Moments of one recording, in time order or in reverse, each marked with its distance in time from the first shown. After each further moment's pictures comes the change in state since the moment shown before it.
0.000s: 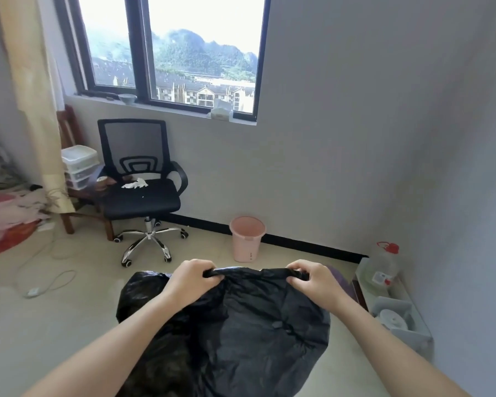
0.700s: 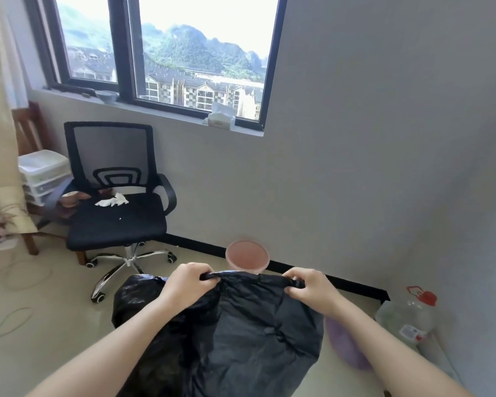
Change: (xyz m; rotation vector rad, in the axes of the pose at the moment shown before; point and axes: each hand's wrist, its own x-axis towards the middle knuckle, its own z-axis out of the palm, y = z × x) left_hand 0.302 -0.060 -0.015 -0.023 0.030 -0.032; right_hand 0.306 0.026 0.002 -0.090 -0.119 -0.006
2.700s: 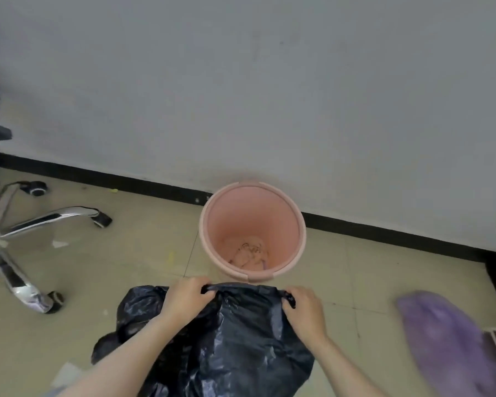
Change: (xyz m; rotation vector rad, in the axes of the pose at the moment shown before) left_hand 0.566 -0.393 0.440 0.236 -0.448 -0.241; right_hand 0.551 0.467 0.394 -0.021 0.017 0.433
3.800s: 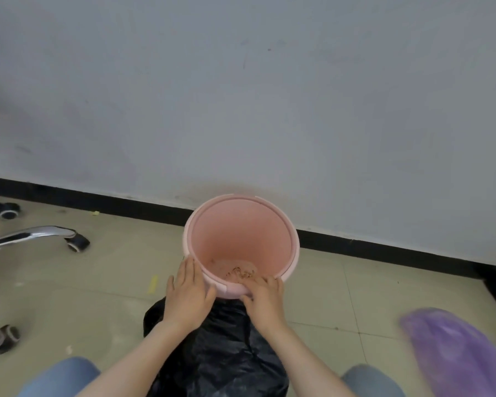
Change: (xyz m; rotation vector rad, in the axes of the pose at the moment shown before) left_hand 0.049 -0.014 0.061 0.205 0.229 0.025; right_hand 0.039 -0.031 0.063 -0.008 0.116 -0.282
